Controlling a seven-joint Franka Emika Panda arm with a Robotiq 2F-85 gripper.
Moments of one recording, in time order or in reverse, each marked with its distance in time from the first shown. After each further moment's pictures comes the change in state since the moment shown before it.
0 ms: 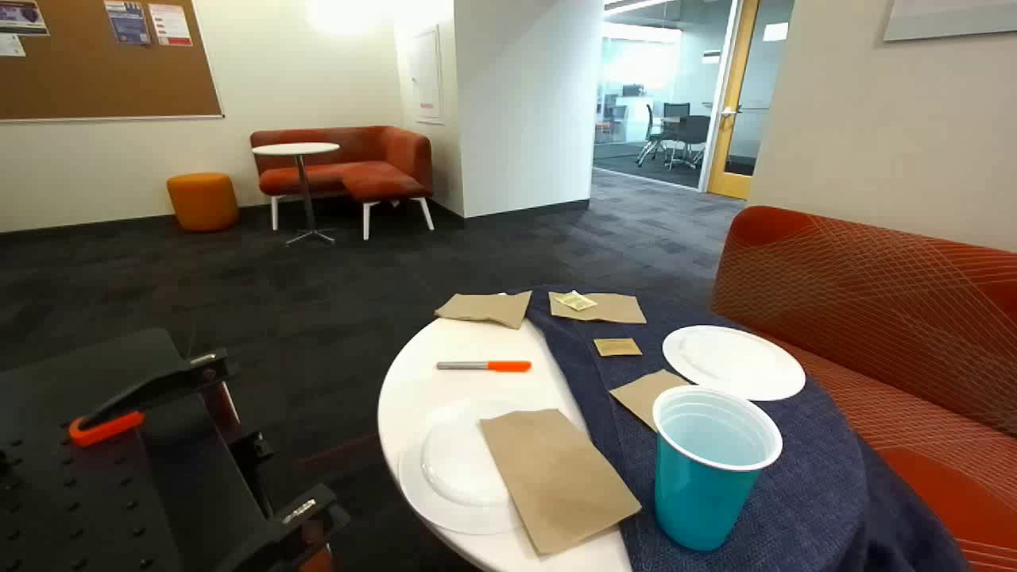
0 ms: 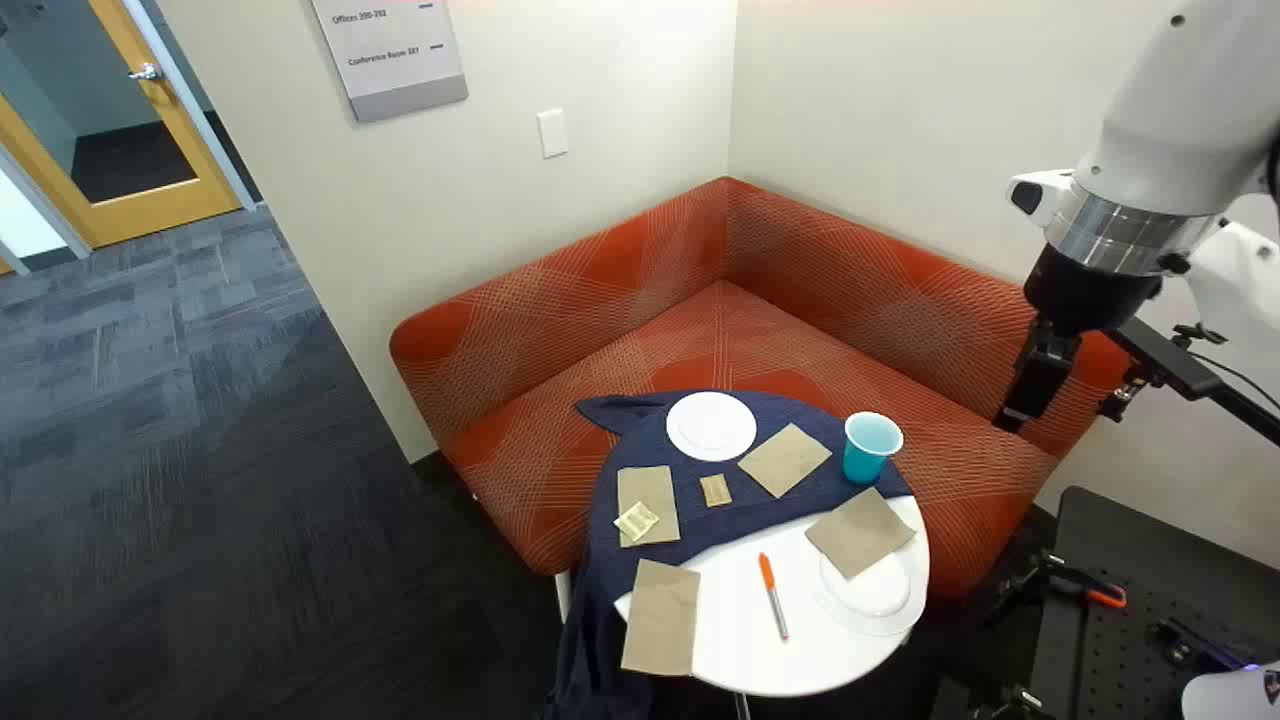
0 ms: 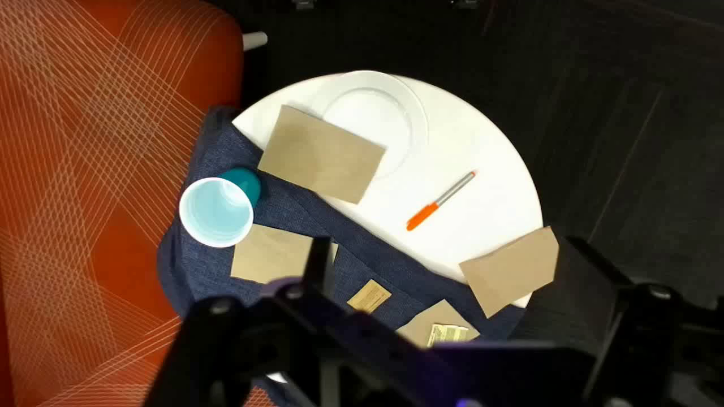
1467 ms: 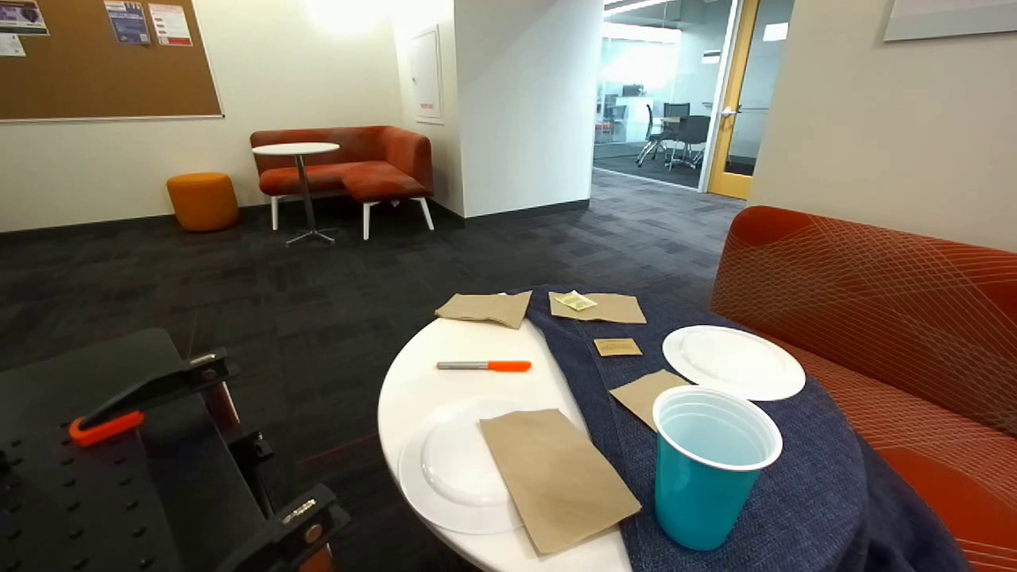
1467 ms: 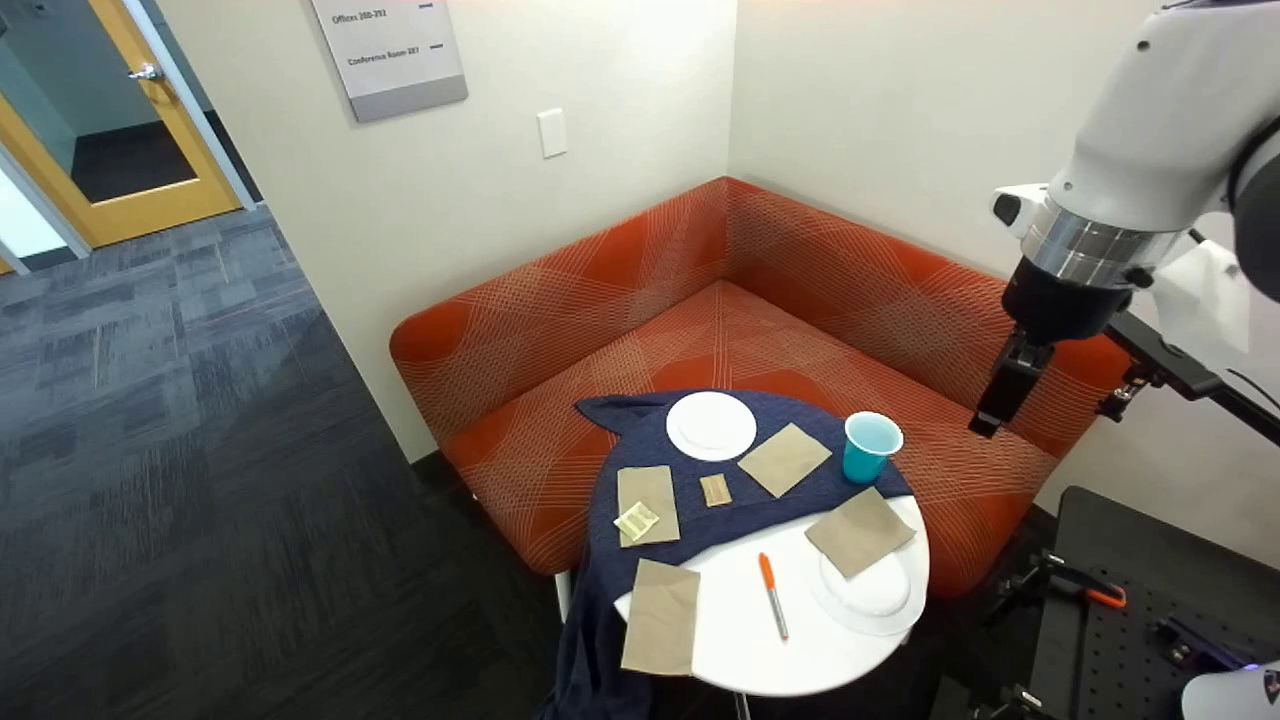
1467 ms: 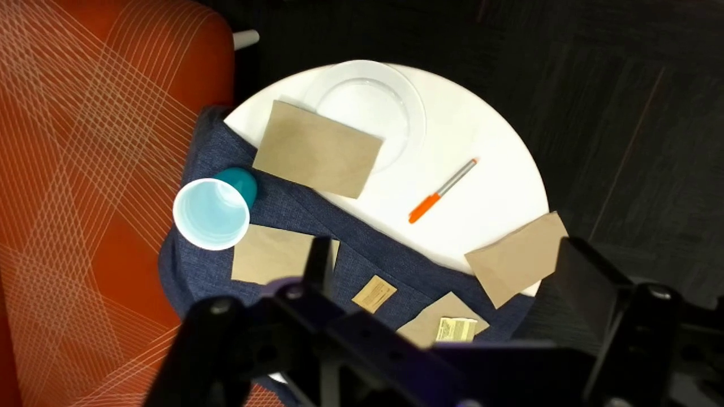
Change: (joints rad) arm 0.000 0.044 0.000 -0.011 0.011 0.064 0.050
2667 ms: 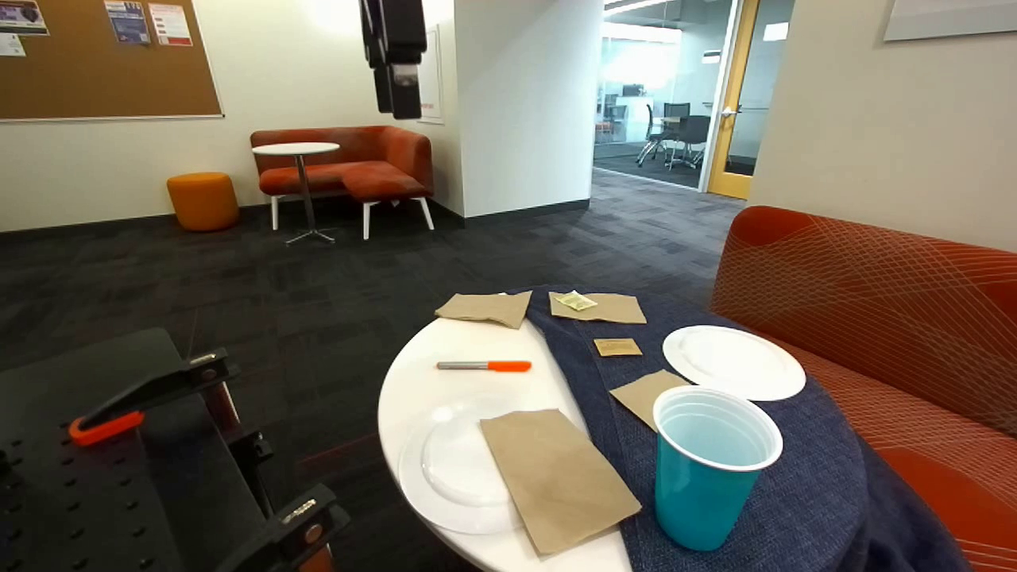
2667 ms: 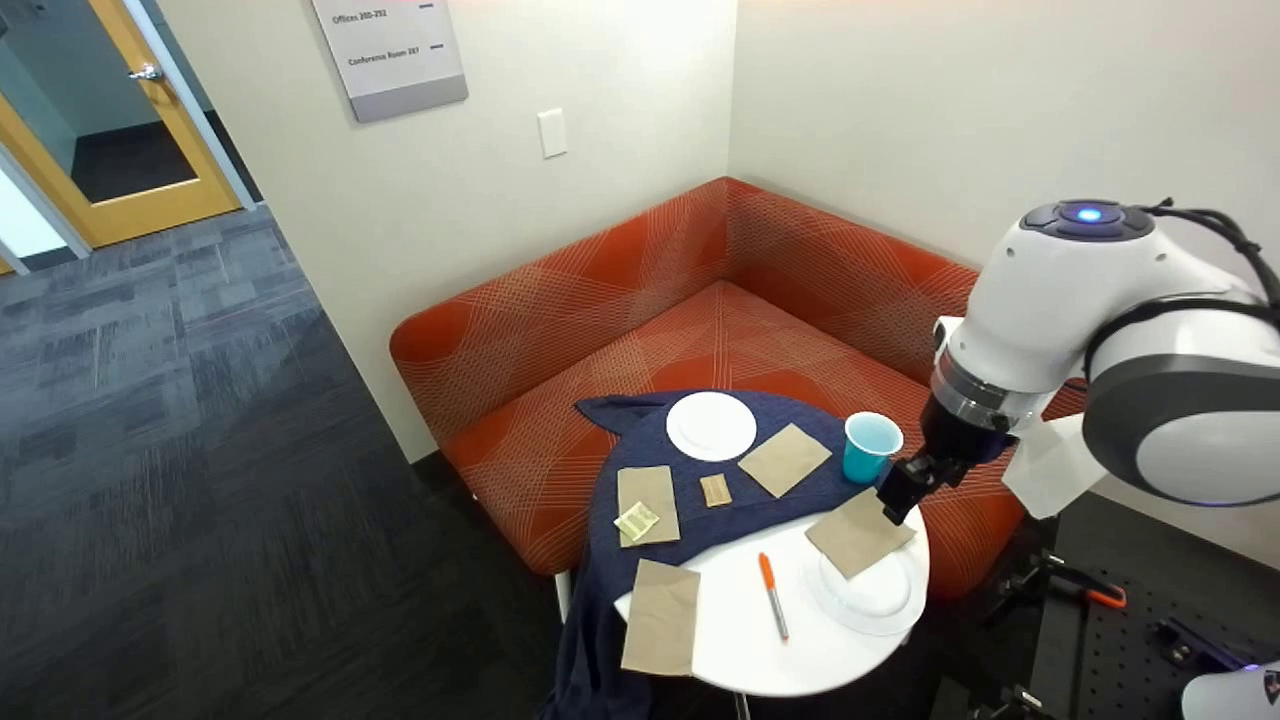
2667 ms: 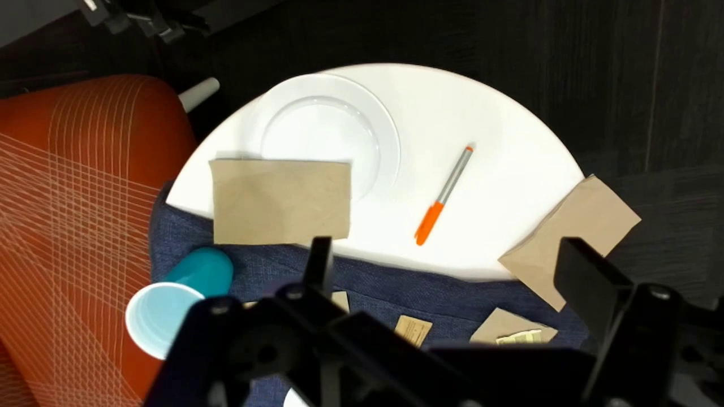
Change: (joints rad) arm -0.006 0.221 0.123 -0.155 0.072 0.384 0.397
